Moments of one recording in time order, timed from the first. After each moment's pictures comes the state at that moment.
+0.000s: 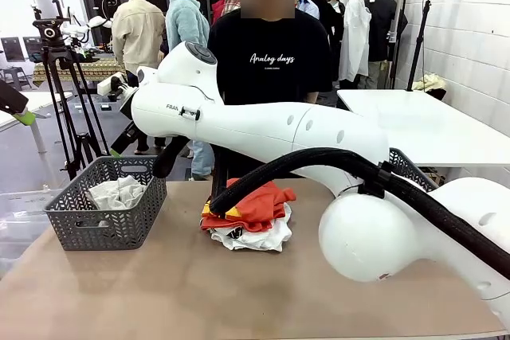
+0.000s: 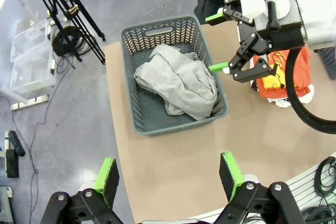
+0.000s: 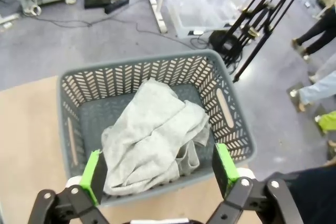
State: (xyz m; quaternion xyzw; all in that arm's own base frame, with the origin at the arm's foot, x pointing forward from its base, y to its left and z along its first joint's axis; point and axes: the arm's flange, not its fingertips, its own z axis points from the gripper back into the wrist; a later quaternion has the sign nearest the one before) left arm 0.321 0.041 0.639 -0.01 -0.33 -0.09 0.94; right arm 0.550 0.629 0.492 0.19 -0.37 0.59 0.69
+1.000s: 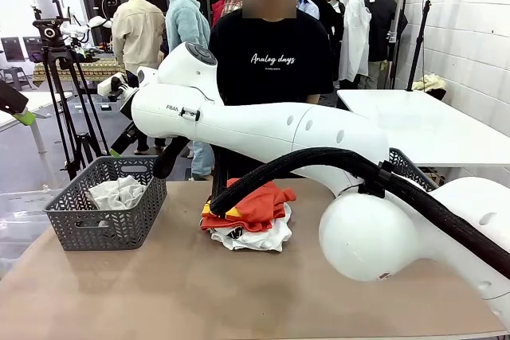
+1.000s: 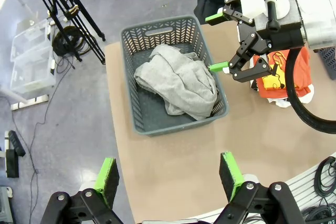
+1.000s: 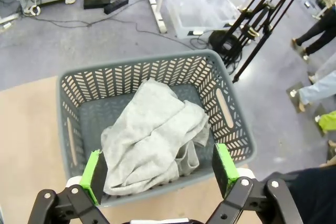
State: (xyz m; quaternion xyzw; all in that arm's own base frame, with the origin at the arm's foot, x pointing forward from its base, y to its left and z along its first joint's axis) left arm 0.321 0.041 0.639 -0.01 -0.33 -0.09 0.94; right arm 0.551 0.629 0.492 0.19 -0.37 0.59 0.69
